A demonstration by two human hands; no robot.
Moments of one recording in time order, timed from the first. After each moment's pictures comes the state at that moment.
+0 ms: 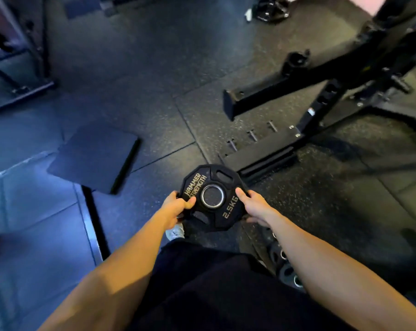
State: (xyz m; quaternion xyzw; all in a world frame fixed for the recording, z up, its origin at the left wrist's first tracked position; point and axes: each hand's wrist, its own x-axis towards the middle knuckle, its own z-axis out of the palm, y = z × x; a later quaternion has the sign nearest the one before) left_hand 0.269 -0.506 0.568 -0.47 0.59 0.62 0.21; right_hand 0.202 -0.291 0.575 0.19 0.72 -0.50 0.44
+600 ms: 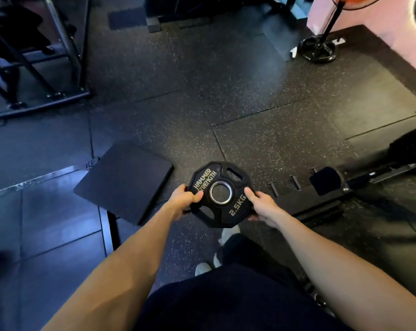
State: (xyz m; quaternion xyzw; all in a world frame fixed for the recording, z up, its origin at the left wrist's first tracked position) left_hand 0.111 -0.830 0.578 -0.44 0.60 0.64 0.18; right_hand 0.038 -0.610 0.576 0.16 0.73 -0.50 0.43
